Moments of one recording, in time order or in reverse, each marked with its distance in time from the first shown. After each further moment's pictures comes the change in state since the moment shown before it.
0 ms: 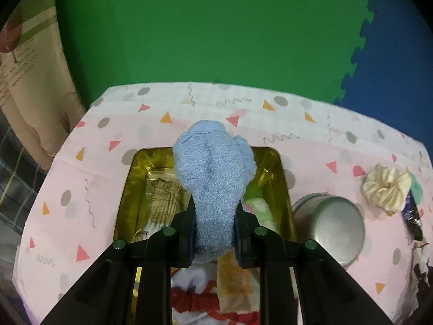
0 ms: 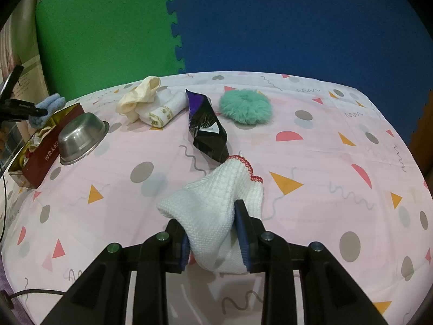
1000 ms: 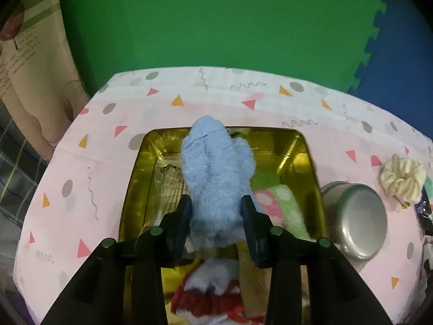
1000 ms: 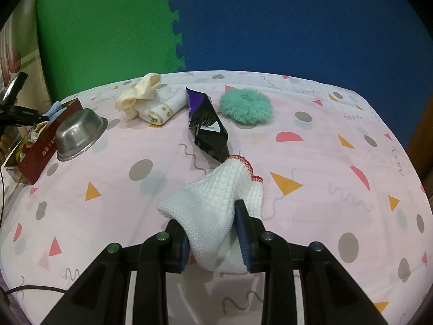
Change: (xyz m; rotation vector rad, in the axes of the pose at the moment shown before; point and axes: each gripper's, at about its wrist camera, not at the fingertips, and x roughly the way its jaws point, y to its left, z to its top) left arm 0.011 0.014 -0.016 -0.010 0.027 0.025; right arm 0.002 0.004 0.000 -0.021 0.007 -0.023
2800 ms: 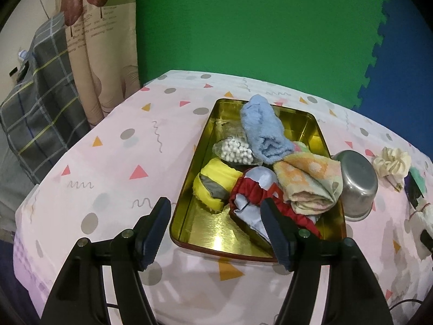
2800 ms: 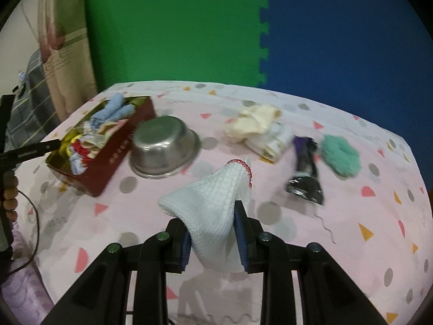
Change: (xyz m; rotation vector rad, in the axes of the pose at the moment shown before) left arm -0.078 0.045 -0.105 -0.164 -0.140 0.067; right arm -0.022 0.137 0.050 -0.163 0.018 0.162
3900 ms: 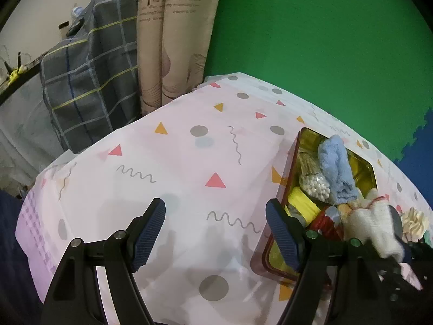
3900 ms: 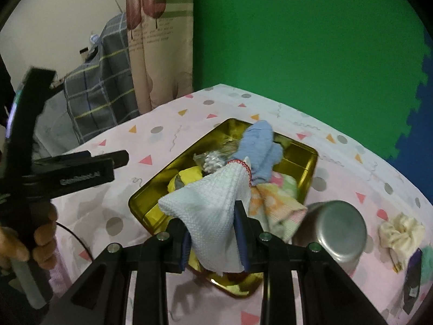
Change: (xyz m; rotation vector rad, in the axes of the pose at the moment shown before) left arm -0.001 0.091 0.013 -0.277 -0.002 0.134; right arm 0.069 0.217 0.081 -0.314 -0.019 0.286
